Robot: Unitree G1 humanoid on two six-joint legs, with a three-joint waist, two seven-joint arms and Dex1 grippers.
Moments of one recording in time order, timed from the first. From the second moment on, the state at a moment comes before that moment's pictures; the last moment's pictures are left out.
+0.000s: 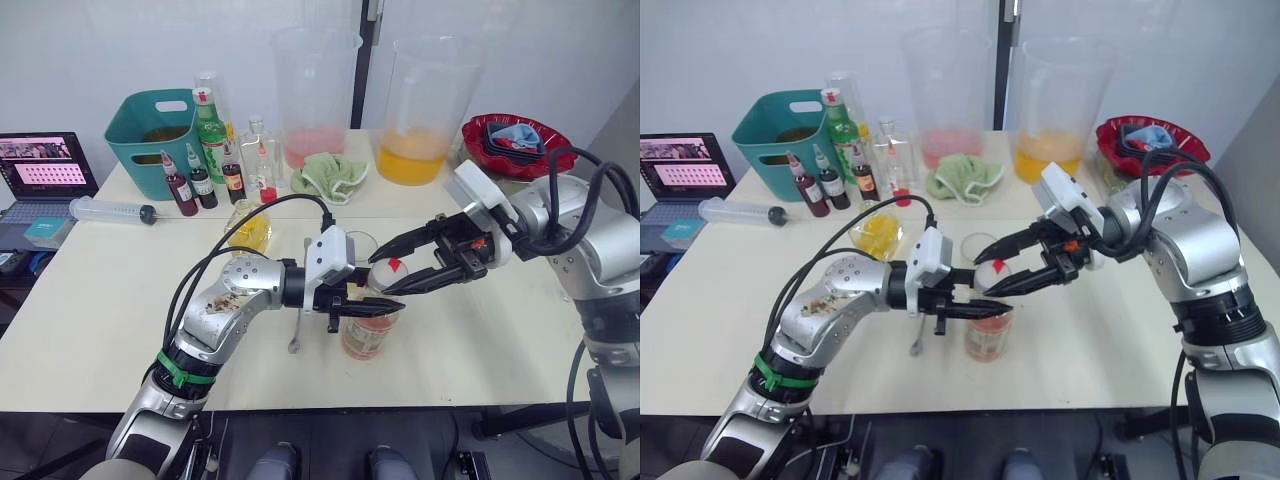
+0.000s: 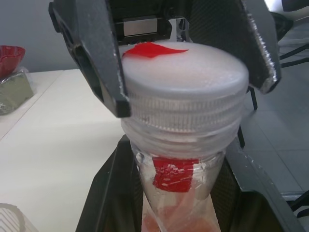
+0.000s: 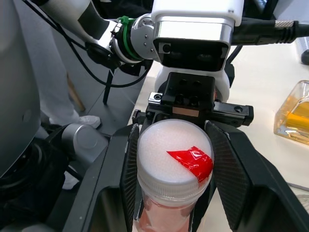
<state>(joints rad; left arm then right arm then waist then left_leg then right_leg) -0.65 0.37 -0.28 -0.22 -0.43 0.50 -1.04 -0.93 -0.86 0.23 -0.04 0.67 0.55 1.55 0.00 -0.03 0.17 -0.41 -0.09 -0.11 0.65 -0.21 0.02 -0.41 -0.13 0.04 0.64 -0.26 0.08</state>
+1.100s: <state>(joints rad) -0.69 0.34 -0.30 -0.15 -0.44 0.52 -1.04 -0.42 -0.85 -0.20 -0.71 0.92 0.87 0.67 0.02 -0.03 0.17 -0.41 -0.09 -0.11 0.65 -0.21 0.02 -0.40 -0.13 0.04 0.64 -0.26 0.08</state>
